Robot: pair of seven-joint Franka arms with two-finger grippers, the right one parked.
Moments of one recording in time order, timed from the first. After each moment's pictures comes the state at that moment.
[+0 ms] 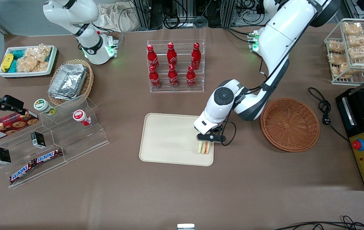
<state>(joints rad) -0.27 0.64 -0.41 -1.77 0.30 2.51 -0.75</state>
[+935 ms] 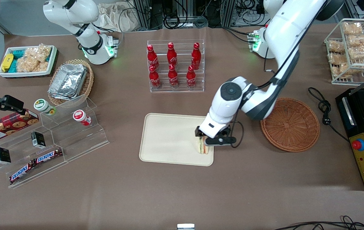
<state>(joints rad) -0.21 0.51 -0.40 -1.72 0.33 2.42 -0.89</state>
